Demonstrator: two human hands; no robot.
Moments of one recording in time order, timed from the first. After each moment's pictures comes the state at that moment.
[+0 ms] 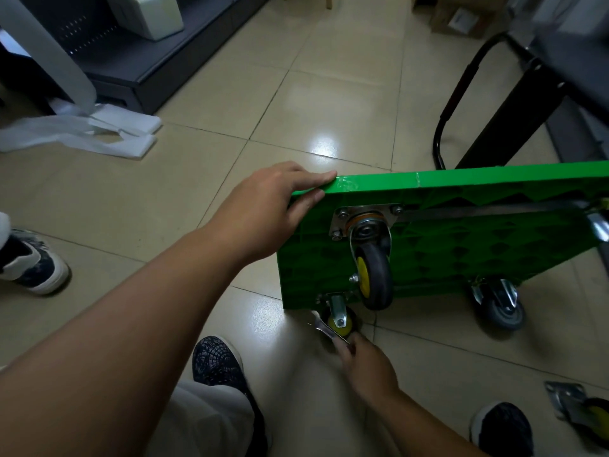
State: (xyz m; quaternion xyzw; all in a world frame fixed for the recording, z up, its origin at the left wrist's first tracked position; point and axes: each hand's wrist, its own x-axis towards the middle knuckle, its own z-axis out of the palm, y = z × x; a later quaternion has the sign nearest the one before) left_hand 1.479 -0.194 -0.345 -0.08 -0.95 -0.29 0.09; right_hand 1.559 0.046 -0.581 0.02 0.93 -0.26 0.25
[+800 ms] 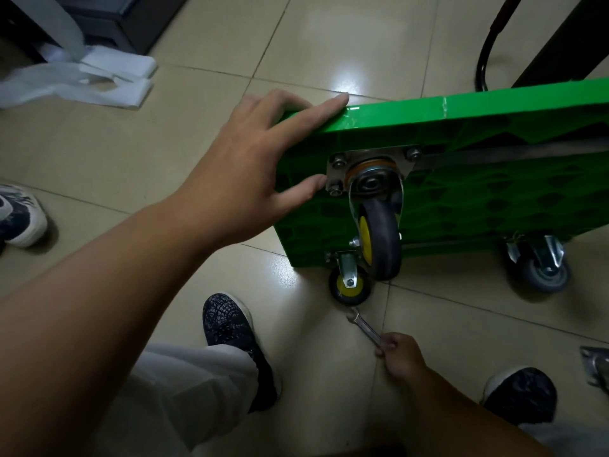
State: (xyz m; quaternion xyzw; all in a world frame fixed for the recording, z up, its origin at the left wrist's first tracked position) left_hand 1.478 -0.186 -0.360 -0.14 -0.97 -0.18 0.08; right_hand 1.568 0.125 -0.698 0.21 0.84 -0.33 0.38
